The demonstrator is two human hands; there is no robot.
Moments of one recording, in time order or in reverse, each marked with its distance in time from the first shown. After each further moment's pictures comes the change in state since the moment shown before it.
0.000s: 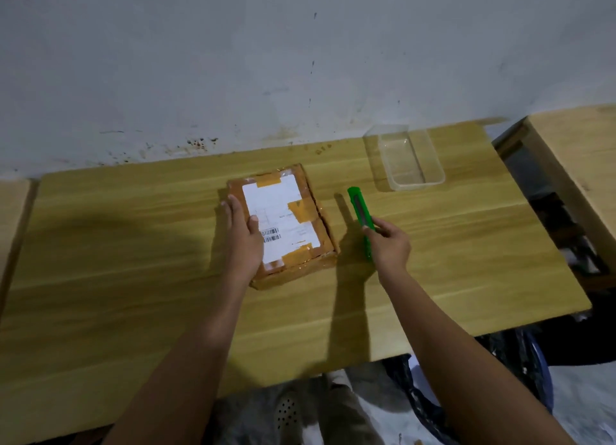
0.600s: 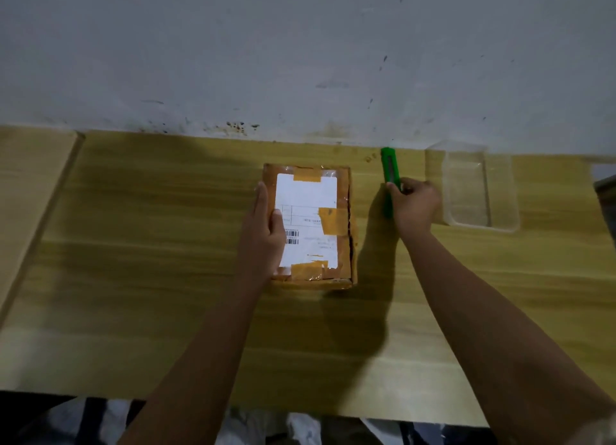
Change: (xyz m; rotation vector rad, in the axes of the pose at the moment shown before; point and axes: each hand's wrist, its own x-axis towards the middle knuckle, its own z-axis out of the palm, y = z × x) left_hand 0.037 -0.021 0.022 0.036 0.147 0.085; right_hand 0.111 -0.055 0.072 -0.431 -0.099 -0.329
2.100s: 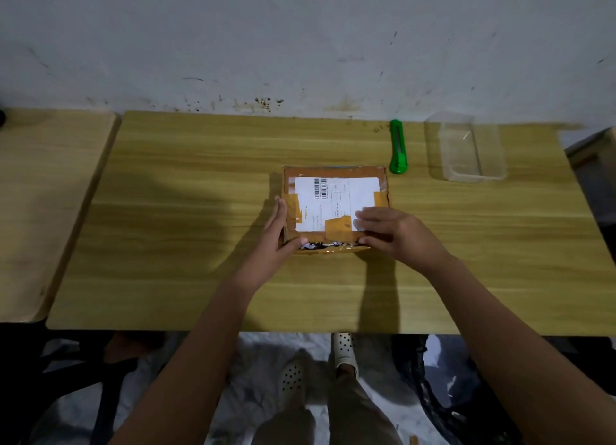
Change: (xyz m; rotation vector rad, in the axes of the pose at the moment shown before) left_hand -0.089 -0.049 -0.073 -0.206 -0.500 0.099; right_hand -0.155 0.032 -0.046 -0.246 -0.514 -0.927
